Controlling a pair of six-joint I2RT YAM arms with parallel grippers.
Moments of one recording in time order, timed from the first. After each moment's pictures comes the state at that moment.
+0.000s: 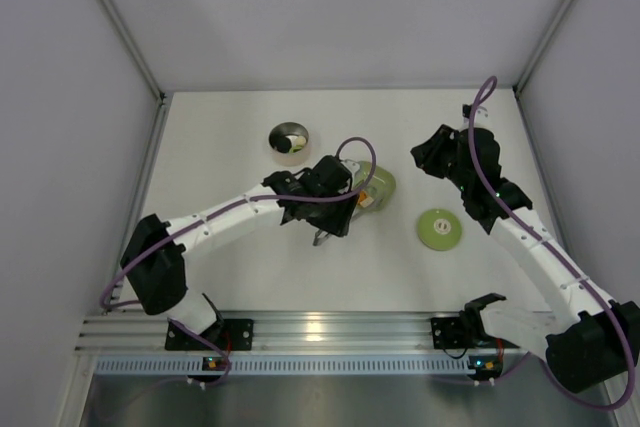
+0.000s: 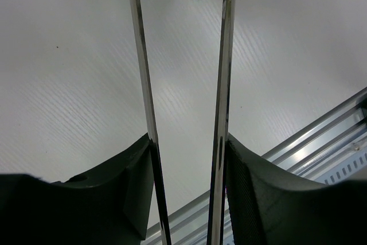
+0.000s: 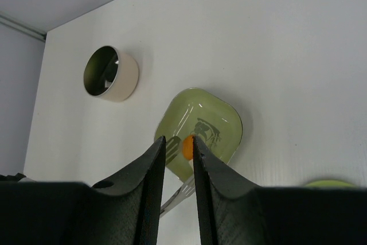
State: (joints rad) left arm -0.91 1.57 1.26 -0.69 0.01 -0.41; right arm 0.35 1.06 0.92 -0.23 0.06 0.60
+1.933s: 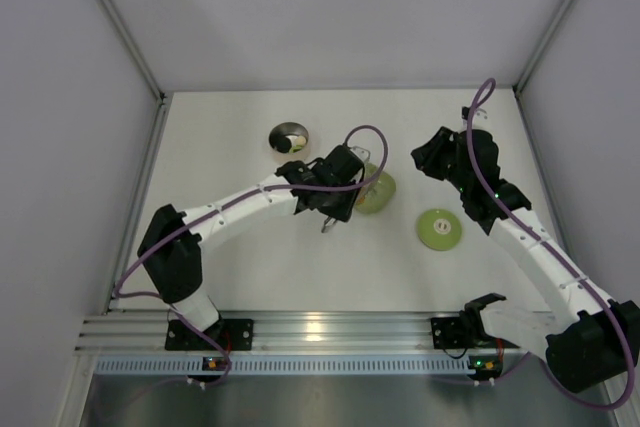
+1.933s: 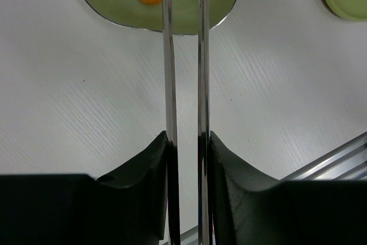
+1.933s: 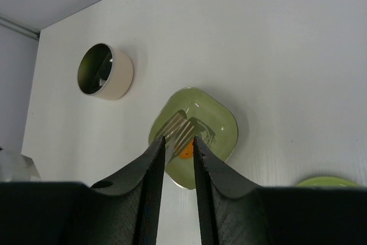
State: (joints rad) left arm -0.91 1.67 1.38 -0.70 -0.08 -0.40; right arm 0.35 1.06 0.90 -0.22 0.07 0.60
